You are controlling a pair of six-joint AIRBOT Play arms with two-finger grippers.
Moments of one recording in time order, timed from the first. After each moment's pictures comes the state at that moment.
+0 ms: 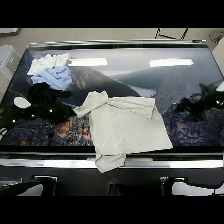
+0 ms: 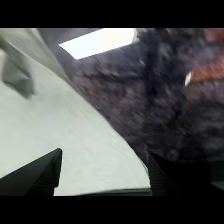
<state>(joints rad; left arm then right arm) 0.02 -1.28 0.92 0.88 -1.16 -1.48 -0.40 -1.50 1.31 -1.25 1.52 1.60</state>
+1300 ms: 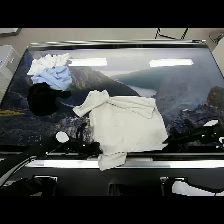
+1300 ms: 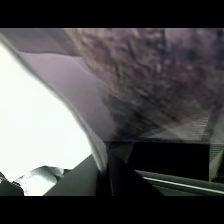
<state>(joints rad) -0.56 -1.26 0.54 0.55 -0.81 -1.49 -0.52 -1.44 0.73 -1.02 1.35 1.39</state>
